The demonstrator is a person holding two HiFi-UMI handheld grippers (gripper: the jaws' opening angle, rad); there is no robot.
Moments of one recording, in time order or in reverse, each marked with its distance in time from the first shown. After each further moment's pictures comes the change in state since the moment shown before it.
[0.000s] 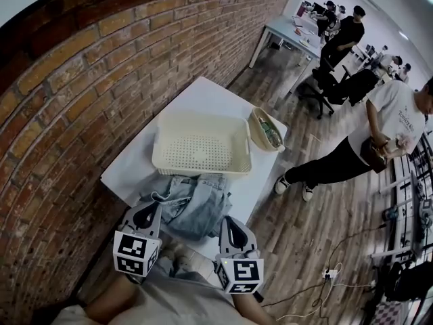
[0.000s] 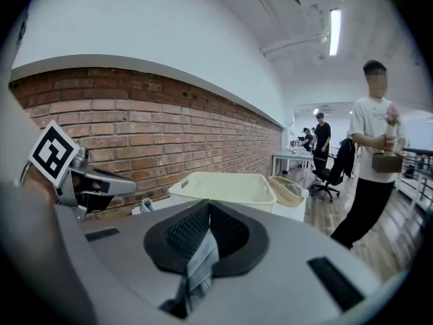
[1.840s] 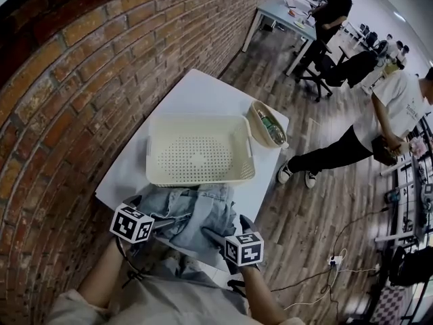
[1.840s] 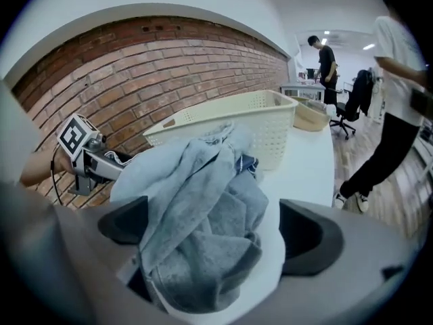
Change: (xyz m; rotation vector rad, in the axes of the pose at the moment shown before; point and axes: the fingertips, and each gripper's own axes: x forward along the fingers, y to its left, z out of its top) left arm 0.110 0.042 -0.106 -0.086 0.519 -0.333; right arm 0.097 -0.027 -0.136 0.193 0.497 0.148
